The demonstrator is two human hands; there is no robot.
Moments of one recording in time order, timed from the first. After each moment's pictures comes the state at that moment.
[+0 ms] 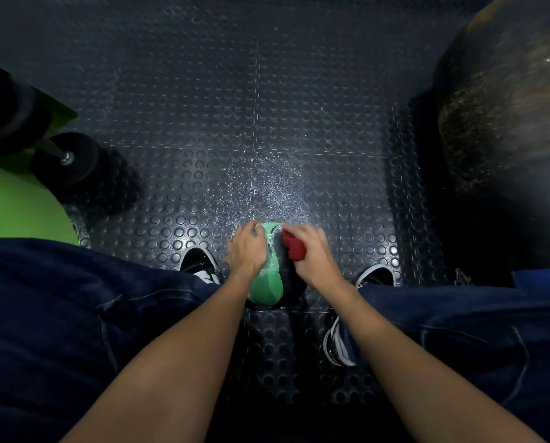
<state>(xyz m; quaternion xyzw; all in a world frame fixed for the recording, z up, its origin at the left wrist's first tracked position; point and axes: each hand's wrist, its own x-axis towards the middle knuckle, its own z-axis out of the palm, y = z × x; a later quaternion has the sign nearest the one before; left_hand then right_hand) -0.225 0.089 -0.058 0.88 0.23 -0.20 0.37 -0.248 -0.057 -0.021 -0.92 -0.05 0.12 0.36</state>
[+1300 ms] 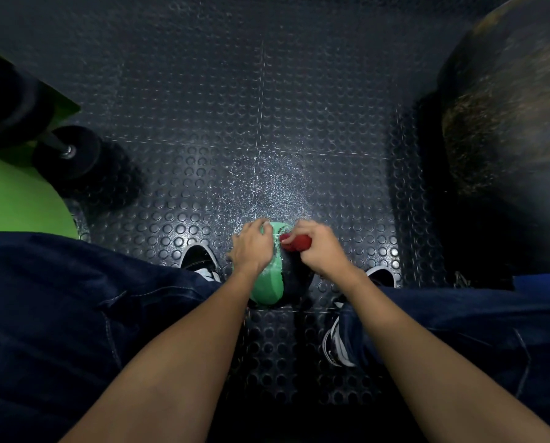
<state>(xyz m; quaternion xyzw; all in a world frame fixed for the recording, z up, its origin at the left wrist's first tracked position) -0.221 0.086 -0.074 0.87 0.22 -0.21 0.38 -0.223 -0.059 -0.003 -0.88 -0.04 0.19 0.43</state>
